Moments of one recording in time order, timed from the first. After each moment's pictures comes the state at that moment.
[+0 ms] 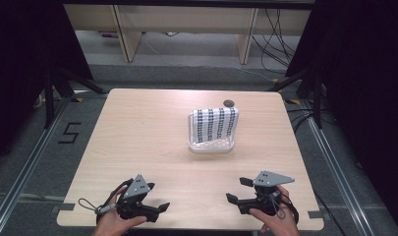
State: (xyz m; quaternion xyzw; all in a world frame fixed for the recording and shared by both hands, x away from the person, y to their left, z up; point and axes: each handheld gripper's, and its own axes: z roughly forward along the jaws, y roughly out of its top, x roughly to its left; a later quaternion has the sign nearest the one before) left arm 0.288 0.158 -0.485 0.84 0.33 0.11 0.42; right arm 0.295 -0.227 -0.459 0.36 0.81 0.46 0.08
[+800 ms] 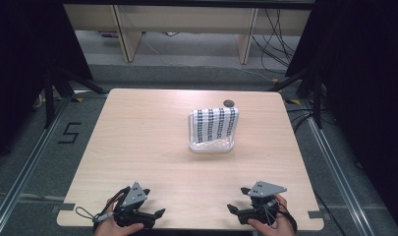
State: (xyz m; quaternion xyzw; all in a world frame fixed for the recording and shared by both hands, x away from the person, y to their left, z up) left arm 0.278 0.165 -0.500 0.84 0.34 0.13 0.40; right arm 0.285 -0.227 -0.483 0.34 0.84 0.40 0.11
